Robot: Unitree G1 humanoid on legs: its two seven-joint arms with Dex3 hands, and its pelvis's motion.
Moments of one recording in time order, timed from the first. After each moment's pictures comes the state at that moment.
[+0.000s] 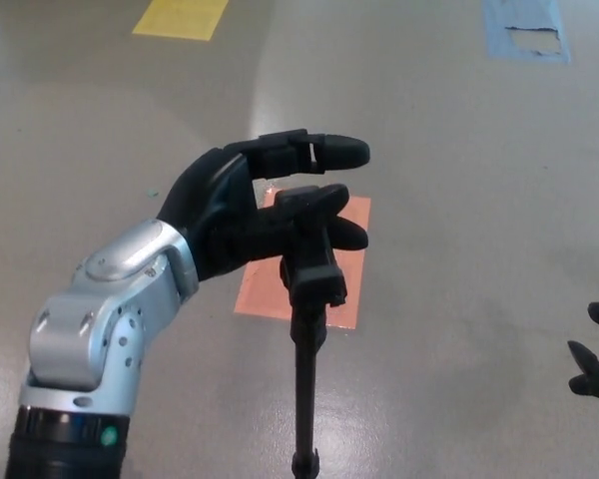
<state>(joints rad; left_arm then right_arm) -0.58 0.12 0.06 0.02 -0.34 0.68 -0.35 -0.63 -0.45 -0.01 1.28 -0.16 -0.15 0.10</state>
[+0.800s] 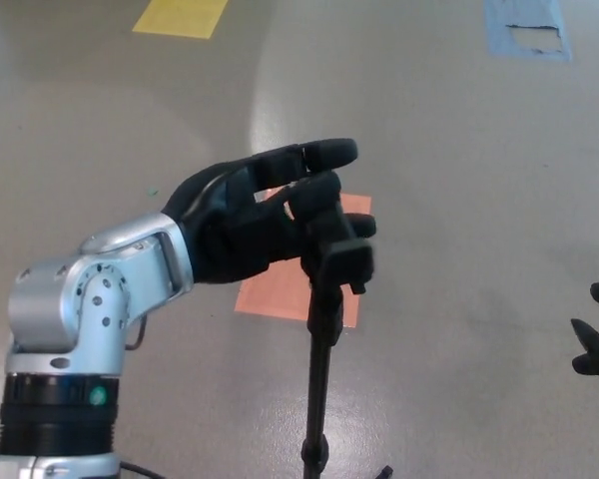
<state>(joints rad) -0.66 0.14 0.13 0.10 -0.46 0.96 -0.38 -0.69 -0.46 0.00 1.29 -0.16 -0.10 0.10</state>
